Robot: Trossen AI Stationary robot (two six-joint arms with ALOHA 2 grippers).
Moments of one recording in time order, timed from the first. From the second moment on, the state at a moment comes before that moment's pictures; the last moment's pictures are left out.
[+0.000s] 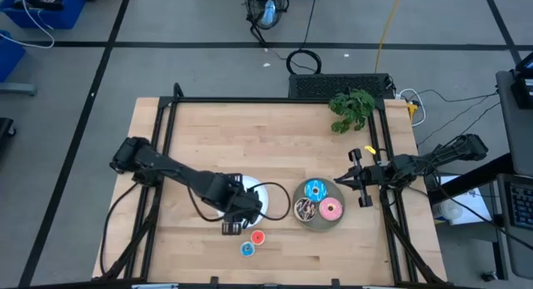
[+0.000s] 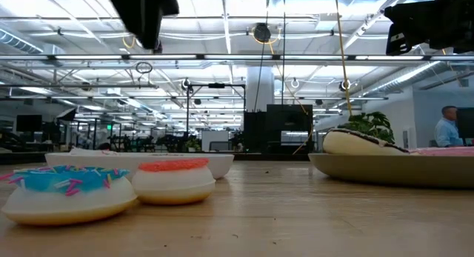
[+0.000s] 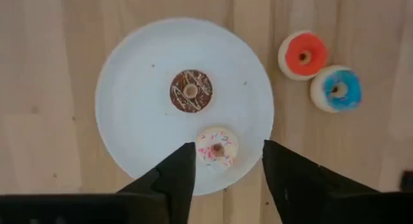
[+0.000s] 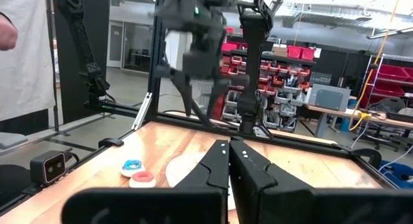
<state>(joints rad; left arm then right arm) -0.38 1.84 1.67 -1.24 -0.09 -0.38 0.32 0.30 0.03 0.41 0.13 -0.14</state>
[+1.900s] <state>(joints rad) -0.62 2.12 1.72 -0.87 0.00 -0.48 0.32 0.30 0.02 0.47 0.13 -0.20</state>
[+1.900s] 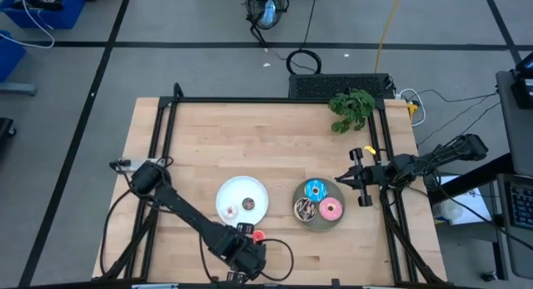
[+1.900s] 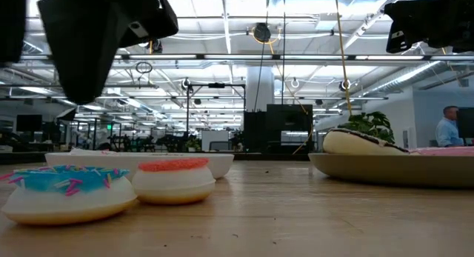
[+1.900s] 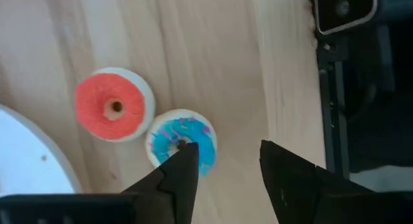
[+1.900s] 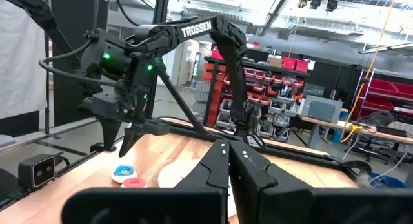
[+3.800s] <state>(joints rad) -0.60 2.22 1.69 -0.93 0.05 -0.46 0.32 0.31 0.02 0.48 0.13 -0.16</state>
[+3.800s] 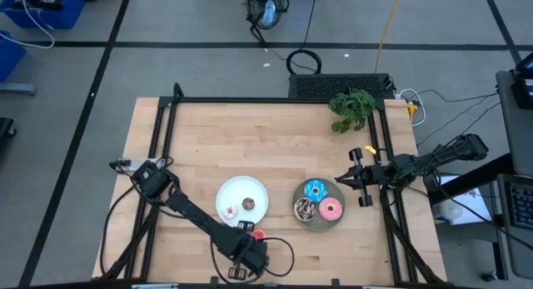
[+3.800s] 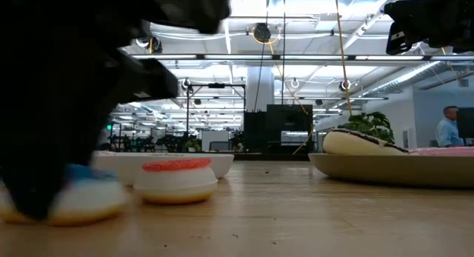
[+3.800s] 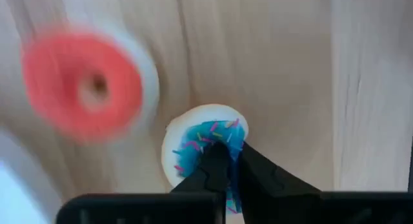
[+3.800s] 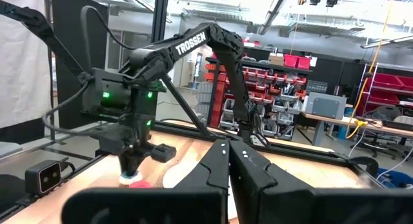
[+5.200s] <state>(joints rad) -0.58 1.49 1.46 -1.39 -0.31 -0.79 0.32 0.31 0.02 0.48 0.13 -0.16</state>
